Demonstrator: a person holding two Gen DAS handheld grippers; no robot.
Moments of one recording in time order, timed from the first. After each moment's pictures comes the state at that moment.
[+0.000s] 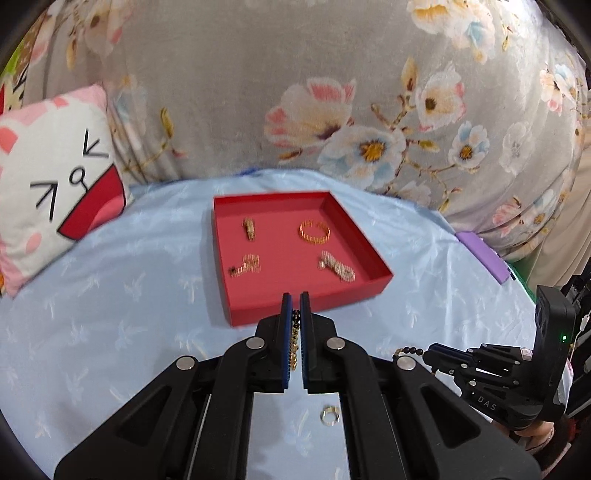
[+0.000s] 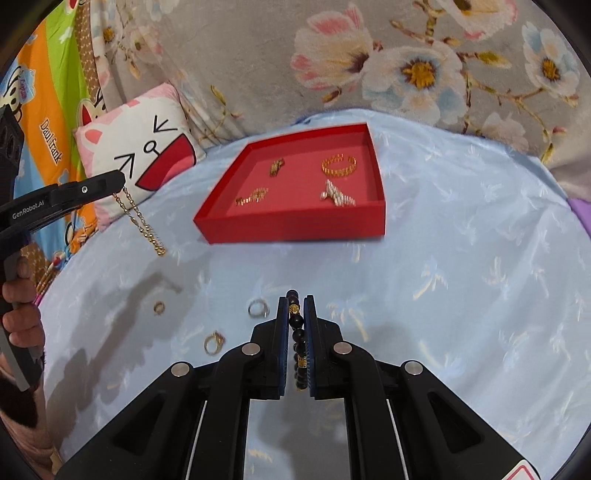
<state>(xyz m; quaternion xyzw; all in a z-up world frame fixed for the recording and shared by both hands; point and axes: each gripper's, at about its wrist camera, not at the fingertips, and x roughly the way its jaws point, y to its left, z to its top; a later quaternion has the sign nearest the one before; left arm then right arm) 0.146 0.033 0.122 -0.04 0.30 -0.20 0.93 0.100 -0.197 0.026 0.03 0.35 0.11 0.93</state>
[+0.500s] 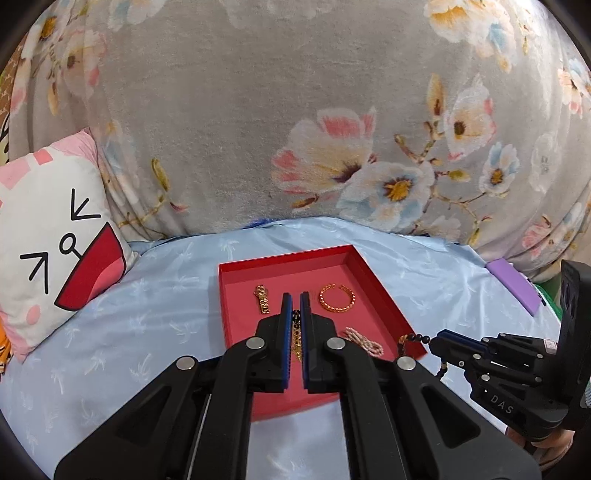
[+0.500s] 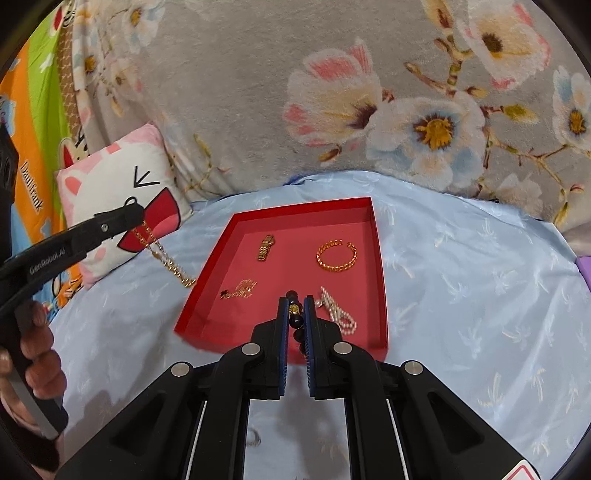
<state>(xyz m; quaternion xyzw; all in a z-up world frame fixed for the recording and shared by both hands) 0.237 0.002 0.147 -0.01 0.27 -0.16 0.95 0.205 -0.191 0.080 0.04 0.31 0.10 0.95</state>
